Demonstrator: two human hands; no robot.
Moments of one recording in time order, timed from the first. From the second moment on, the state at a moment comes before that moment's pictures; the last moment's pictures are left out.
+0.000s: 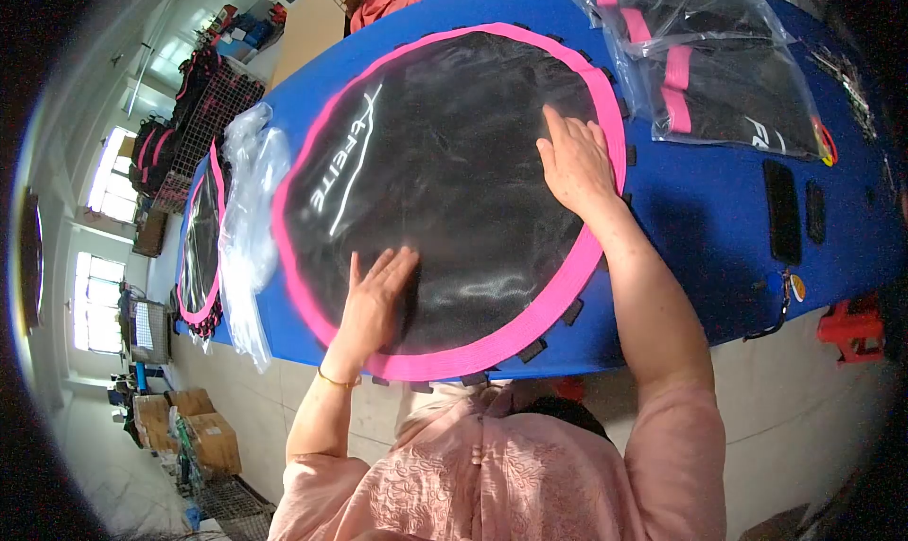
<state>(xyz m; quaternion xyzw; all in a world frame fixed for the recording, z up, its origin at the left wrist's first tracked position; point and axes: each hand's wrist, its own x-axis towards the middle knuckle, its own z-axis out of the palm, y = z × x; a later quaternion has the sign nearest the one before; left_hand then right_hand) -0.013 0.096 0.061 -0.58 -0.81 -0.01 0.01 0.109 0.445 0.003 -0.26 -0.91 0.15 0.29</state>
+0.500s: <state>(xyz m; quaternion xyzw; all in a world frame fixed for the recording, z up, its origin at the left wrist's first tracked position) -0.109 0.273 0.027 -0.59 -0.80 -0.08 0.04 0.109 0.446 0.003 -0.26 -0.90 0.16 0.30</state>
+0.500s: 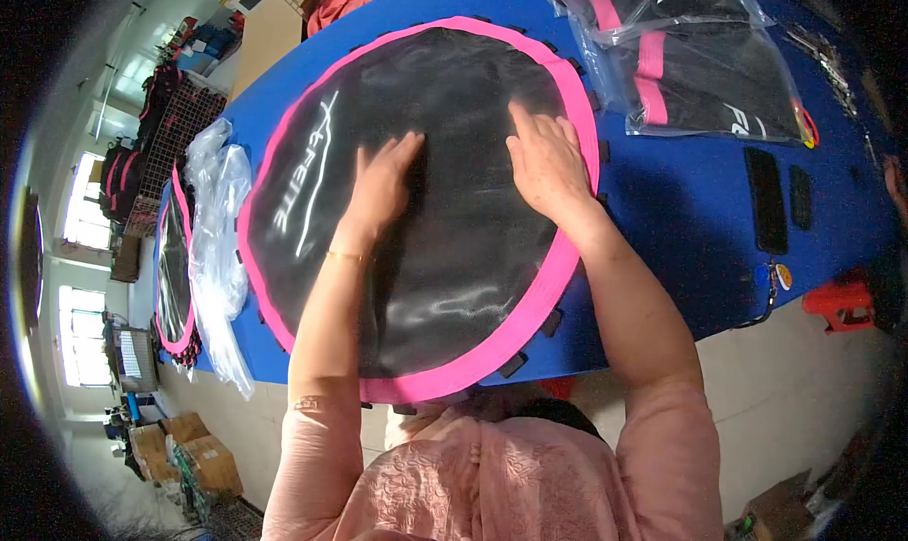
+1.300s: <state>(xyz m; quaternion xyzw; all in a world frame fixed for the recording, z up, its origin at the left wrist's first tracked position) -0.084 0.180 0.044 -0.57 -0.82 -0.01 0.03 0.114 0.455 0.010 -0.28 -0.88 0.20 0.32</state>
